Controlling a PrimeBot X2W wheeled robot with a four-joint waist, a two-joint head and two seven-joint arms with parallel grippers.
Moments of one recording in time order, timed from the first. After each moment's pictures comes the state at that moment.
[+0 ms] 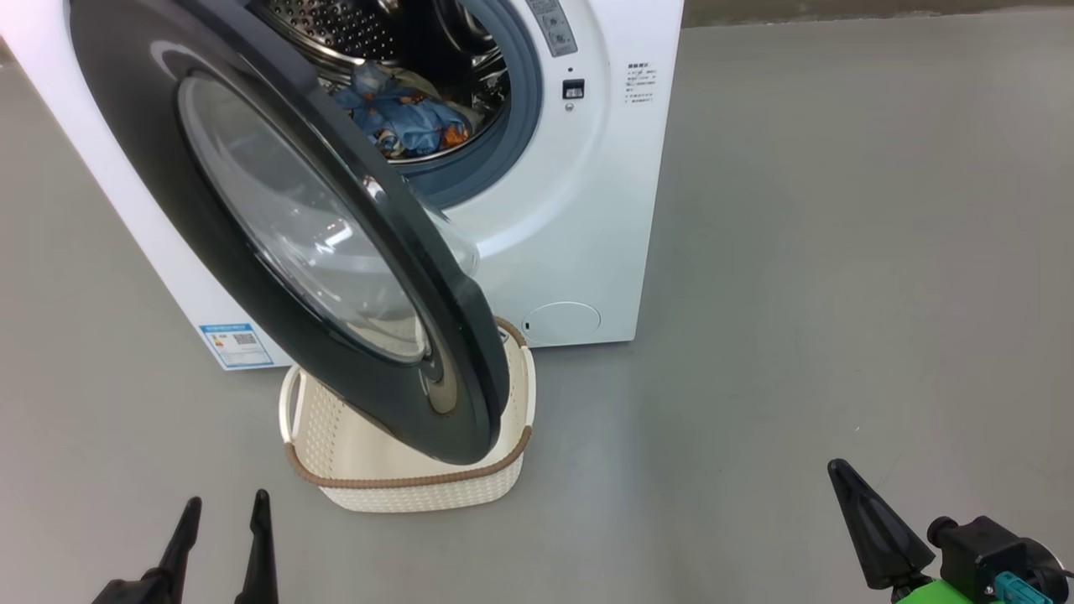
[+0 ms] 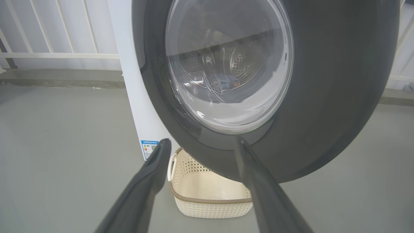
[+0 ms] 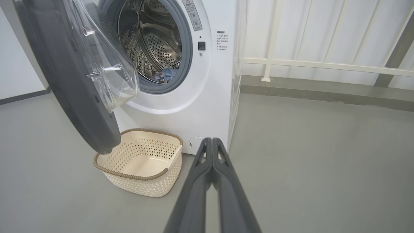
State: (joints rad) left arm 0.07 0.04 0.06 0.17 -0.20 -0.12 -0.25; right arm 0.06 -0.22 0.09 0.13 0.22 0.13 -0.26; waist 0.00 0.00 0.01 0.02
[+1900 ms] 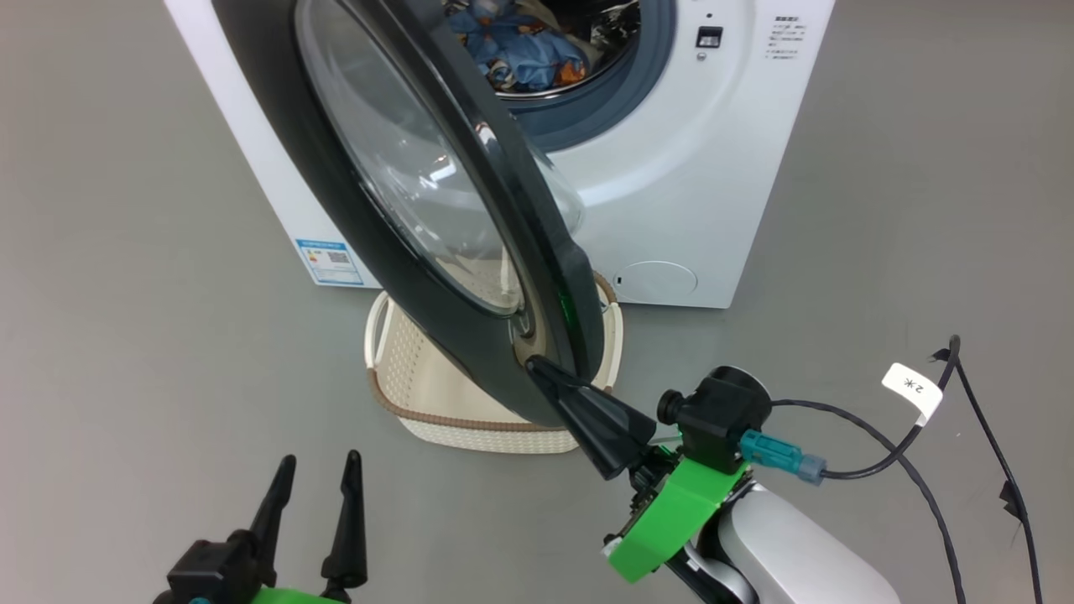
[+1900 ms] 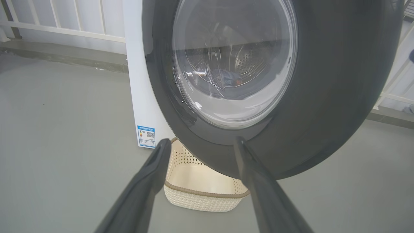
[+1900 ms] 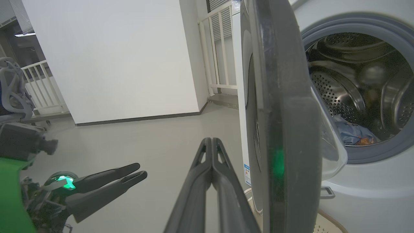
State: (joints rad) left arm 0.01 0.04 -0.16 0.12 -0.33 -0.06 -0.25; right arm -0.44 -0.14 0.67 0.24 0.46 0.13 -0.26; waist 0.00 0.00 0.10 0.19
